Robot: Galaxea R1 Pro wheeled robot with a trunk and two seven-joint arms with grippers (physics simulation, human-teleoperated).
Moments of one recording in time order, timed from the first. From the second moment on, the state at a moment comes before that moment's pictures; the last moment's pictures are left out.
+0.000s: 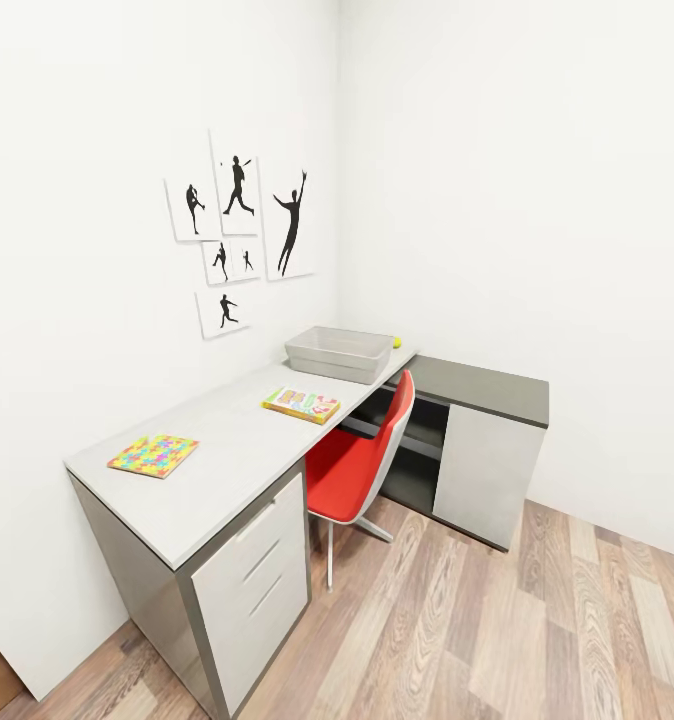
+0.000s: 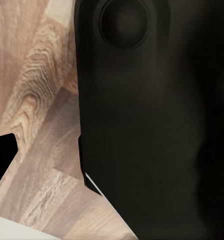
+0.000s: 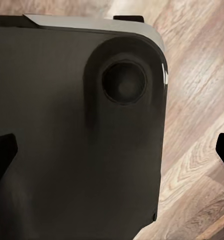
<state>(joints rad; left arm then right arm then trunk) 0.02 0.02 0.00 0.00 0.00 0.00 0.00 -0.03 0.01 0.00 -0.02 0.00 0.00 -0.01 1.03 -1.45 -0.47</state>
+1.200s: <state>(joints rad) 0.02 0.03 0.00 0.00 -0.01 0.00 0.00 -0.04 0.00 0.00 -0.03 0.00 -0.01 -0.01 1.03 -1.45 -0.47</state>
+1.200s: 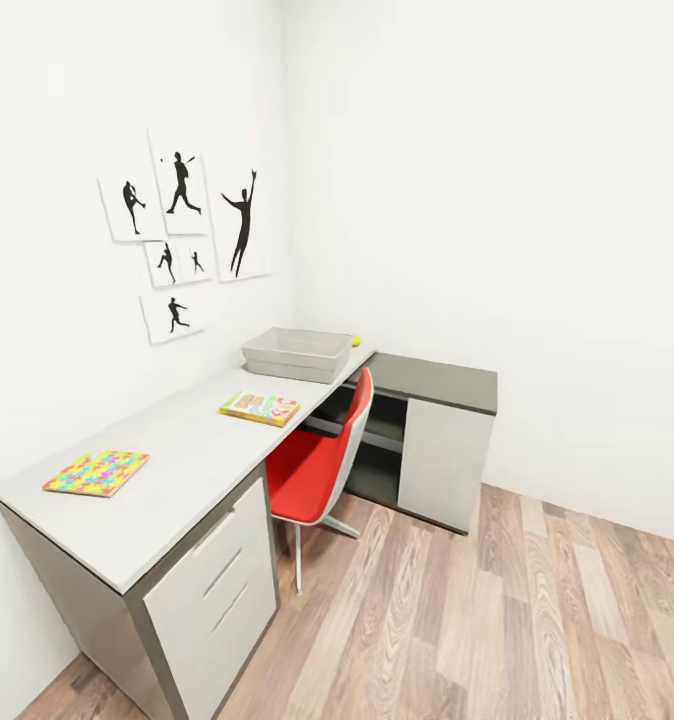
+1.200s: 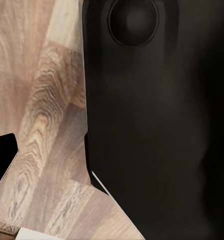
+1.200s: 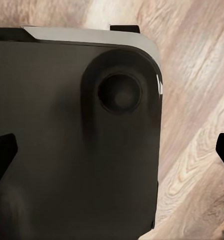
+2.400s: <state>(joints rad) 0.02 0.03 0.00 0.00 -0.01 0.00 0.00 -0.04 0.00 0.00 -0.03 0.00 0.00 -0.01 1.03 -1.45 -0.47</state>
